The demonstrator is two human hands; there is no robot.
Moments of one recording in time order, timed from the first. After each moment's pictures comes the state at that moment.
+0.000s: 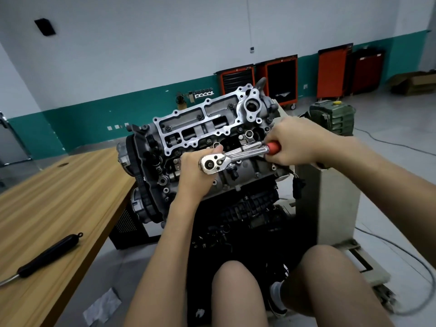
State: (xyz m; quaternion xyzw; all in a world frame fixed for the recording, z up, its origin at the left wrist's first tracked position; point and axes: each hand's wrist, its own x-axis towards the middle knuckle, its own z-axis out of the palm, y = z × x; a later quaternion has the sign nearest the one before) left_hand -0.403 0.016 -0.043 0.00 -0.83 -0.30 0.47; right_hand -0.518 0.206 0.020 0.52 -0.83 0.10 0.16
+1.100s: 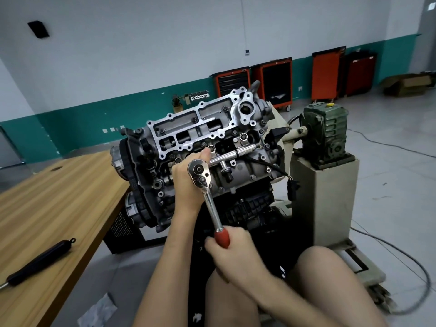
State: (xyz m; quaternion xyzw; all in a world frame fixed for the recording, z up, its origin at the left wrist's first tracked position) left_hand -0.403 0.033 -0.048 0.07 -0.77 -0.37 0.52; right_hand -0.385 0.157 -0.132 0.37 -0.70 0.60 -0.12
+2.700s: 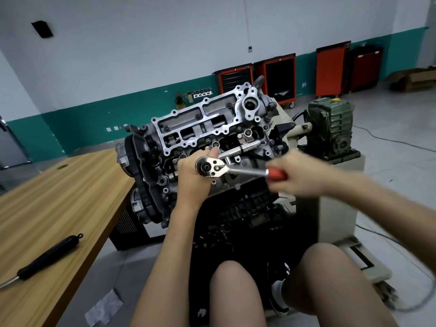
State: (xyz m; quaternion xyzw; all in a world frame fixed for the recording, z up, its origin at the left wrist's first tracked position) left_hand -0.395 0.029 -0.046 0.04 -0.80 -0.36 0.48; right_hand -0.500 0.219 -0.027 0.56 -0.80 0.21 0.03
